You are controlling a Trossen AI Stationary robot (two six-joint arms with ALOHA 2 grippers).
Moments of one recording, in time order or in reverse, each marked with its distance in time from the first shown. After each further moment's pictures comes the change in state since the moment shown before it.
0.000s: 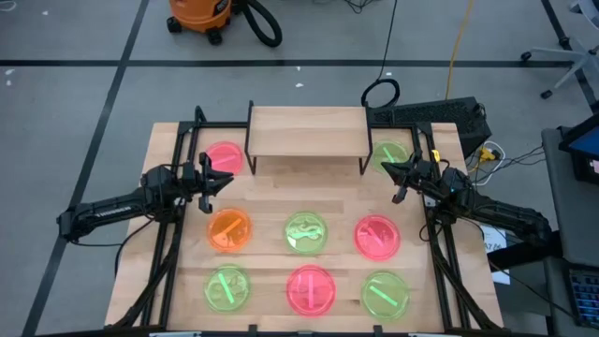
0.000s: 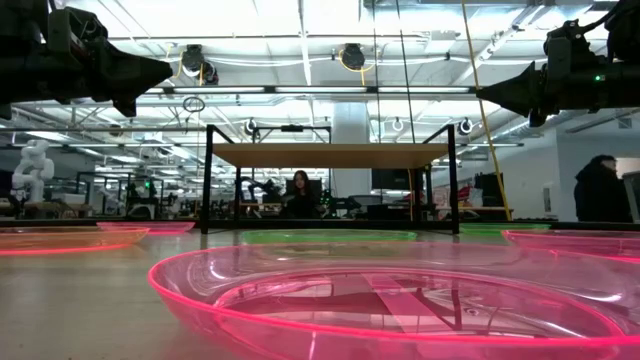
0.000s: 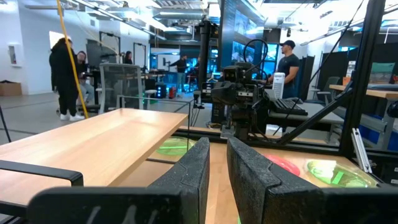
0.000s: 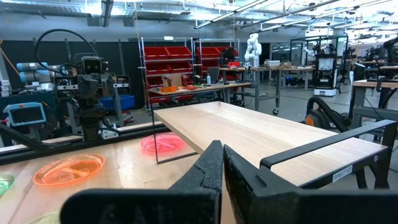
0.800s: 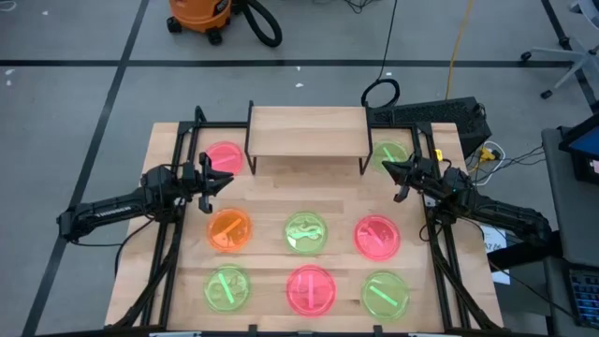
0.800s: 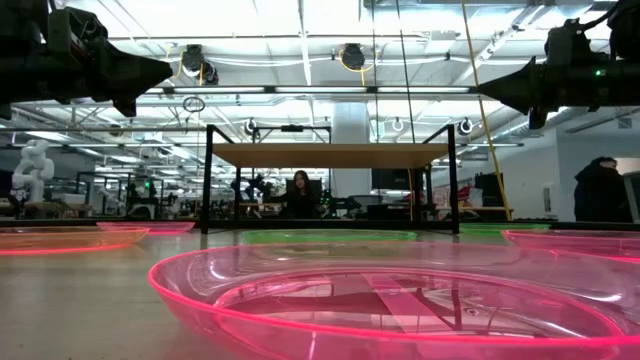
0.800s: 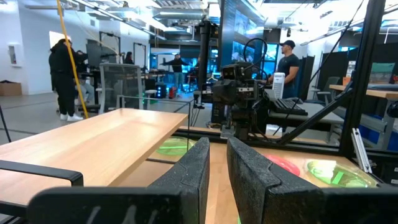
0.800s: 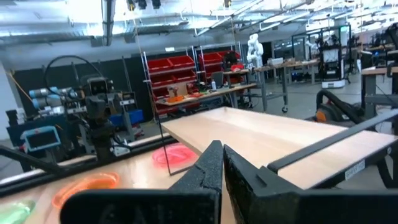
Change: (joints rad) left arm 0.000 0.000 0.000 0.000 0.000 0.000; right arm 0.000 0.000 0.000 0.040 -0.002 0.113
